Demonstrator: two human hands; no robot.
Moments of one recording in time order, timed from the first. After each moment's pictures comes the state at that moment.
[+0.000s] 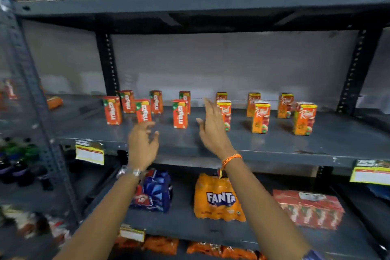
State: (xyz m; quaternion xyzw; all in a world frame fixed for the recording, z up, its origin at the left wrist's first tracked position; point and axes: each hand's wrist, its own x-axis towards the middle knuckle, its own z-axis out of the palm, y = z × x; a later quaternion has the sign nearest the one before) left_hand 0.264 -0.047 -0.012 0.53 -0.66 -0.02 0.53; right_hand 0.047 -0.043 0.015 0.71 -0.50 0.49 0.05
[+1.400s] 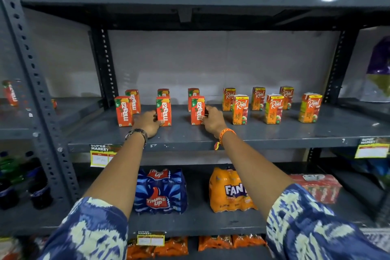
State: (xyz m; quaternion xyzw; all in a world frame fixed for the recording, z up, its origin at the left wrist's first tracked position) left_hand 0.338 -0.175 0.012 0.55 -0.75 -0.17 0.33; right_hand 0.118 -0.097 0.029 0.58 -0.68 0.43 -0.14
